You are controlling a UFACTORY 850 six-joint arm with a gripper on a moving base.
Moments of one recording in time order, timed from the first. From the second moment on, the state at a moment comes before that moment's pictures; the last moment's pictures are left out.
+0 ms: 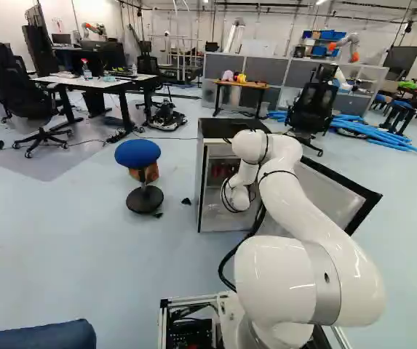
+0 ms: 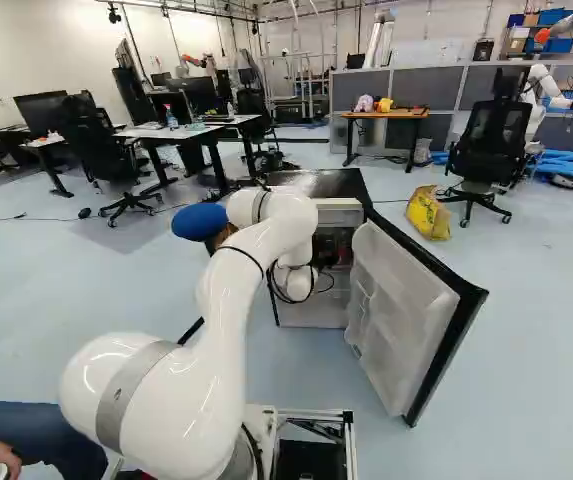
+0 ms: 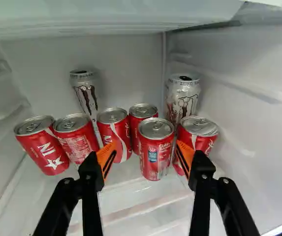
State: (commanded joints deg) arm -12.9 -83.8 -88.1 4.1 73.4 0.0
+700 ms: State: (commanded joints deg) arm -13.2 -85.5 -91.3 4.1 73.4 0.0
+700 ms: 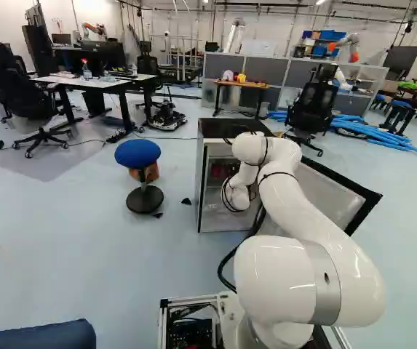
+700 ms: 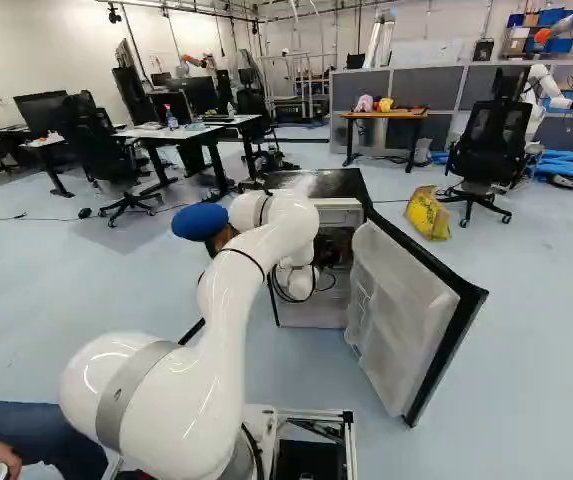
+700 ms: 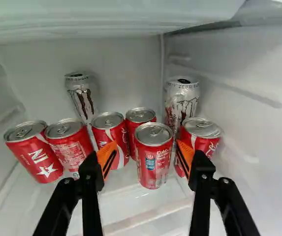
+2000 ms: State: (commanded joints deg) arm -13.5 -86.0 -92.2 4.1 73.4 0.0
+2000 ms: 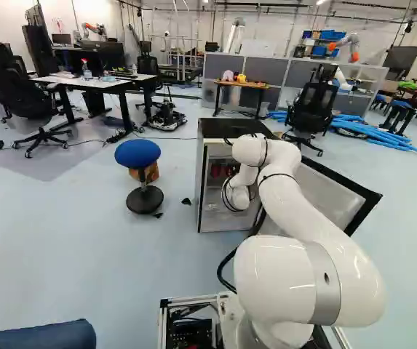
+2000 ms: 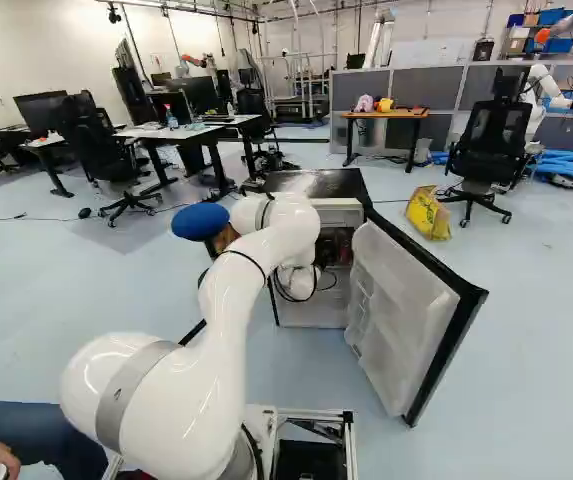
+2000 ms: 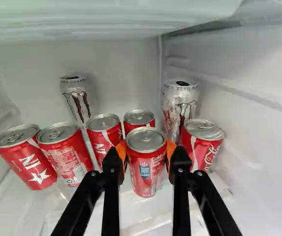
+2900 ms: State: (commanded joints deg) arm -13.2 -69.6 -68.0 4.1 73.4 0.0
